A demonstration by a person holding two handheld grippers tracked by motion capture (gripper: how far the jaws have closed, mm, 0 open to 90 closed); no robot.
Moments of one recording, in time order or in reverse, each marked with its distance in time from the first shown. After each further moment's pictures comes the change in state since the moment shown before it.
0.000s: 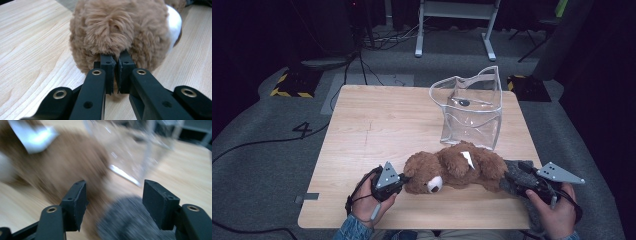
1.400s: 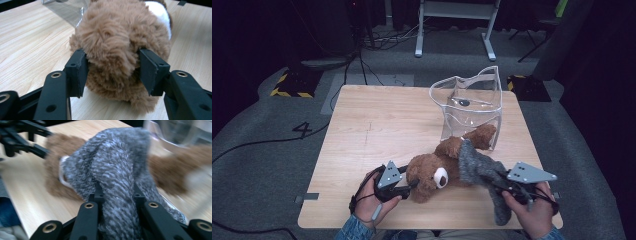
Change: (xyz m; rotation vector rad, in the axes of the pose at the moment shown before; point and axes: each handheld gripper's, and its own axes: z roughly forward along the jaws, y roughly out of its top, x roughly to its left) left arm -0.001 0.003 0.007 -0.095 -0.049 -0.019; right arm 0.078 0.051 0.014 -0.006 0.243 -0.209
